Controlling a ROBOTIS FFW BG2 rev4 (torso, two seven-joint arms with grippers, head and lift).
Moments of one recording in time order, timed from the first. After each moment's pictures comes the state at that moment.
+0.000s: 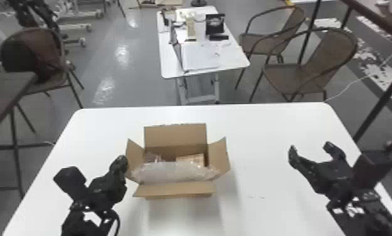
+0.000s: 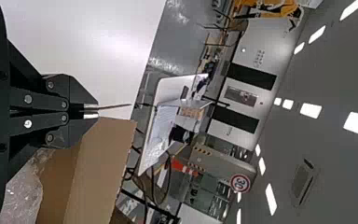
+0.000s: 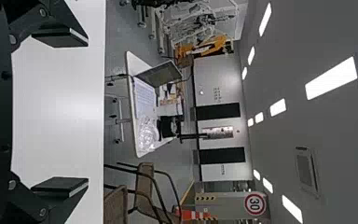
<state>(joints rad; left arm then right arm) 0.21 0.00 0.21 -1.53 0.33 -0.04 -0.29 0.17 -0.08 -0.04 -1.57 -0.16 -0.11 0.29</state>
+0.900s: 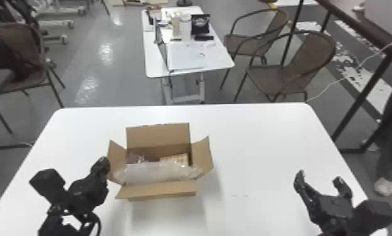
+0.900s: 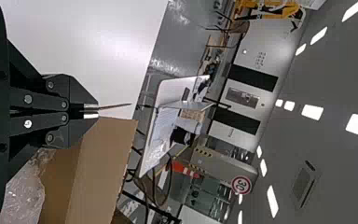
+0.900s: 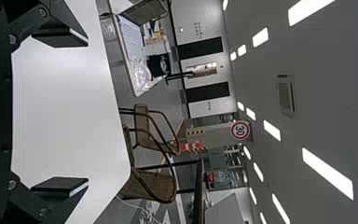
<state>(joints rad) 0.21 0.00 0.21 -1.53 0.33 -0.03 -0.29 0.29 -0.02 -0.08 -1.43 -0.23 -0.42 0.11</state>
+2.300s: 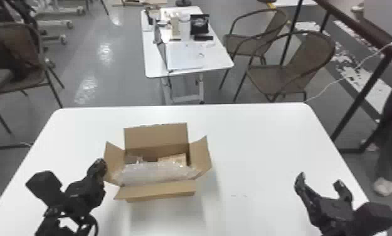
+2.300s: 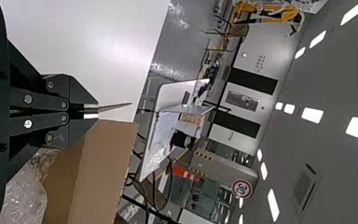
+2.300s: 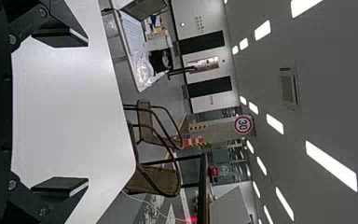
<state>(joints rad) 0.22 0.00 0.23 -1.53 0.32 -0.04 -0.28 0.29 -0.02 -0.08 -1.43 -0.25 -0.42 0.09</state>
